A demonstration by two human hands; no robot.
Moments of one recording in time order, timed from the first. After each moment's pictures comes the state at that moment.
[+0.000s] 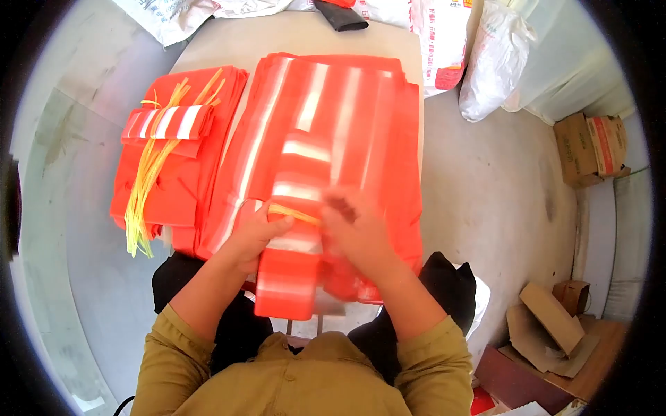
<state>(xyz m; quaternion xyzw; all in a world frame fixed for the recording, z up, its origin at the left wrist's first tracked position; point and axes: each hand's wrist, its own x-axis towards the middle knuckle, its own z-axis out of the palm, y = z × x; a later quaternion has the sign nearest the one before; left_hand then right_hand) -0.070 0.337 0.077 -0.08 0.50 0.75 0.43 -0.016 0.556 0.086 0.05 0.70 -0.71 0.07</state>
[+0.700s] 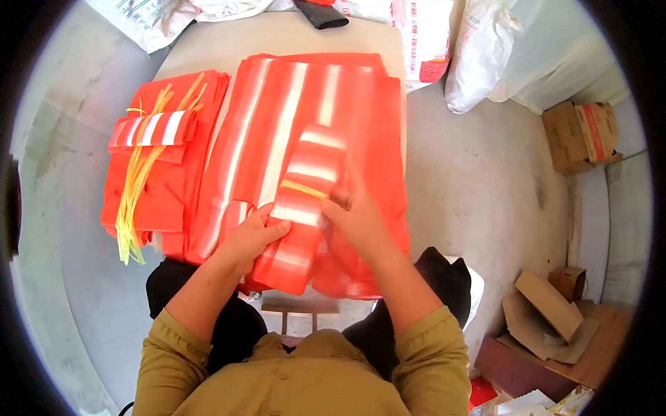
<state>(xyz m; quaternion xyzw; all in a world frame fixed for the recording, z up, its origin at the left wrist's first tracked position) -0.067 0.352 0.075 -0.06 0.57 0.68 0.46 -0.020 0.572 0.086 0.16 0.61 -0.77 0.08</state>
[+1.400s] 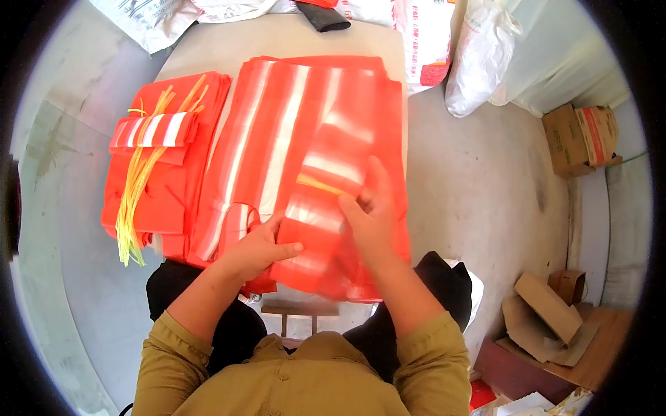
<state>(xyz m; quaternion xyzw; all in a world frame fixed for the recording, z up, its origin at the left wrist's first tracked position) -0.057 0.351 0.051 0.04 0.63 0.63 0.46 -0.015 0.573 0.084 0.17 0.65 -0.74 -0.09</state>
